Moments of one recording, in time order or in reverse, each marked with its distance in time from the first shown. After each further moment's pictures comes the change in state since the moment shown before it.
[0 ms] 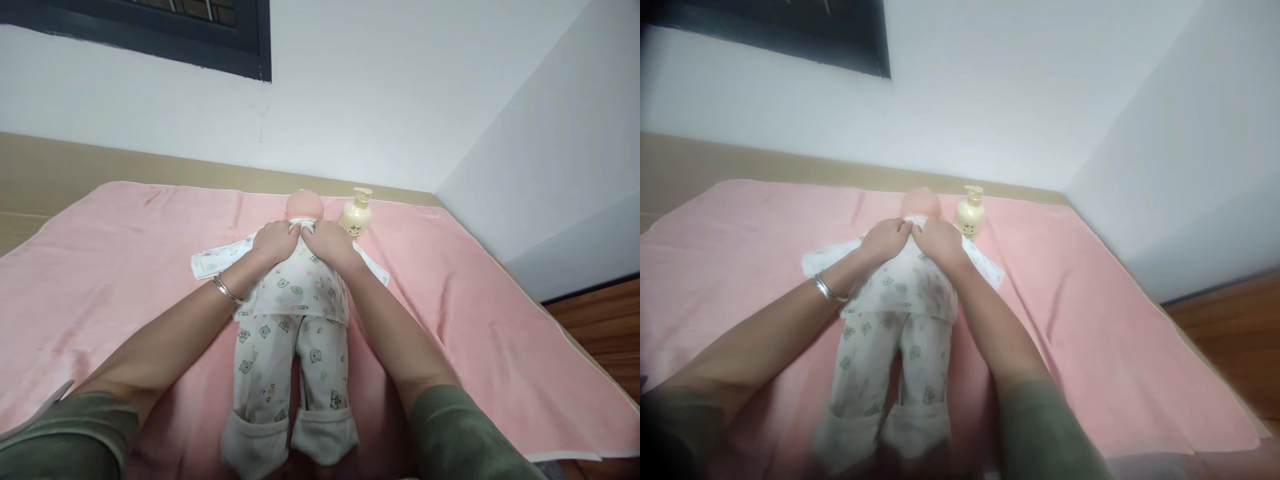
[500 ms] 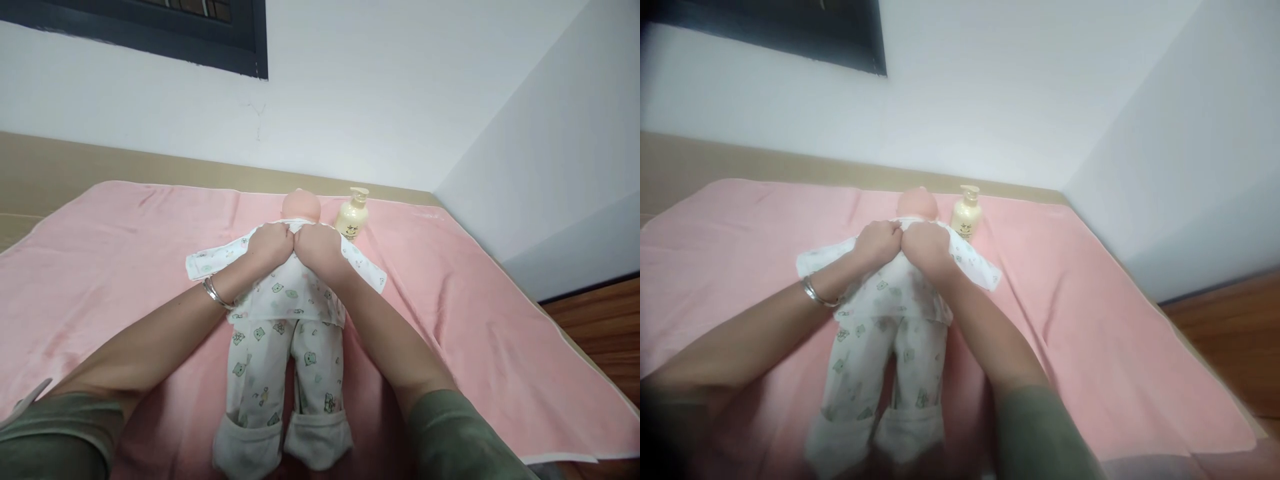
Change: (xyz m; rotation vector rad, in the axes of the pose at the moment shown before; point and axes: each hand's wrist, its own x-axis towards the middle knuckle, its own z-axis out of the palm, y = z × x) left_hand -0.009 0.003 -0.001 0.124 0.048 0.028; right_hand -0.008 -0.016 0.007 -0.267 0.012 -0.159
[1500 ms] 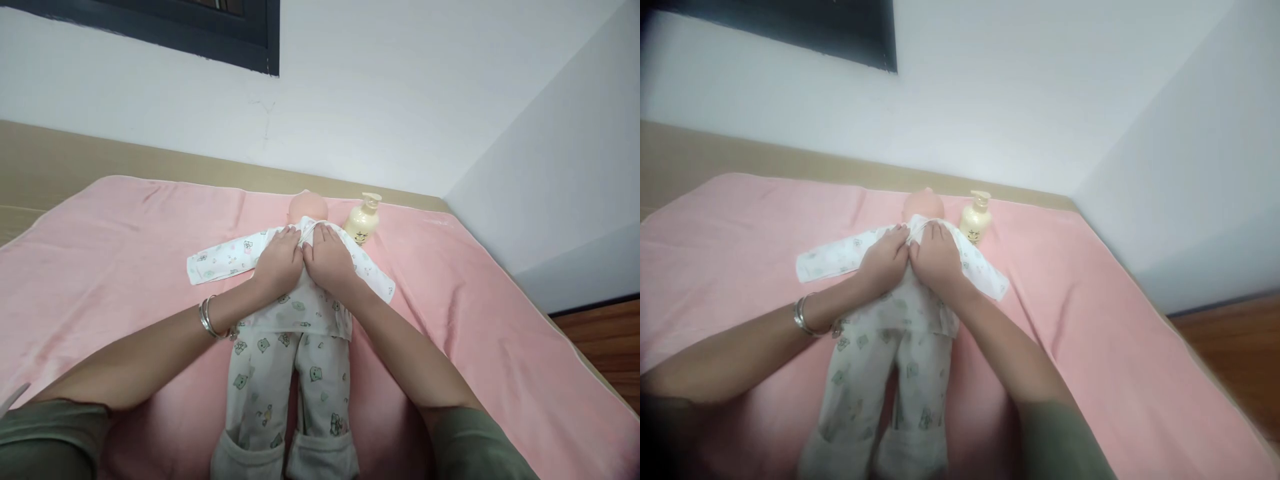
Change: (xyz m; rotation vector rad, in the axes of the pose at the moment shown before) left_hand -0.026 -0.001 0.019 -0.229 0.173 0.173; right_hand -0.008 0.013 0.026 0.093 0.233 -0.064
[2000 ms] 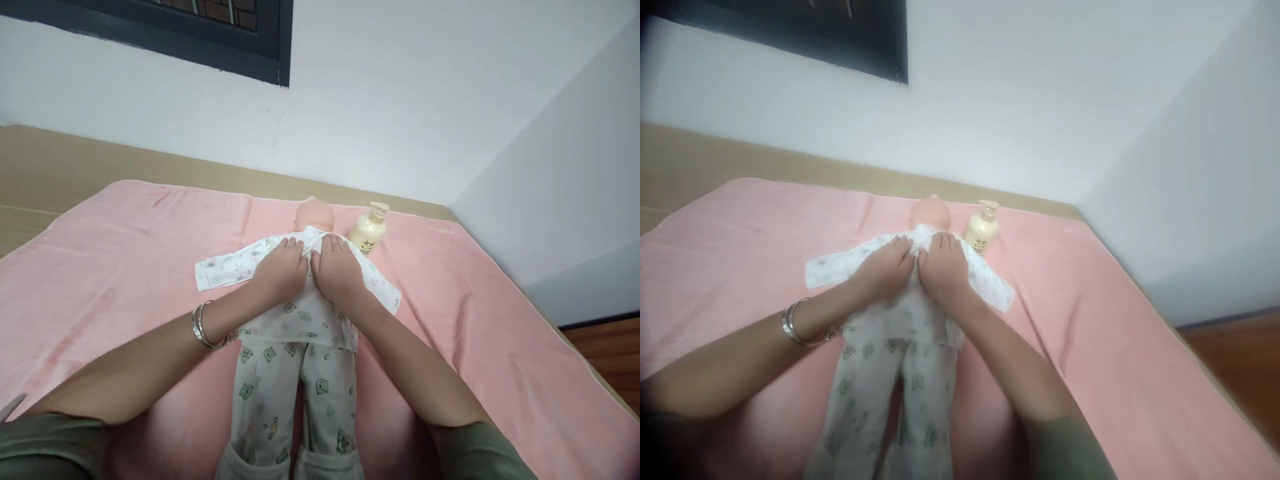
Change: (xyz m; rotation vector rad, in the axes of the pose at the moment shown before) left_hand -0.003 -0.008 -0.008 0.159 -0.074 0.097; right_hand -0.009 -0.004 -0.004 -0.072 0.013 0.014
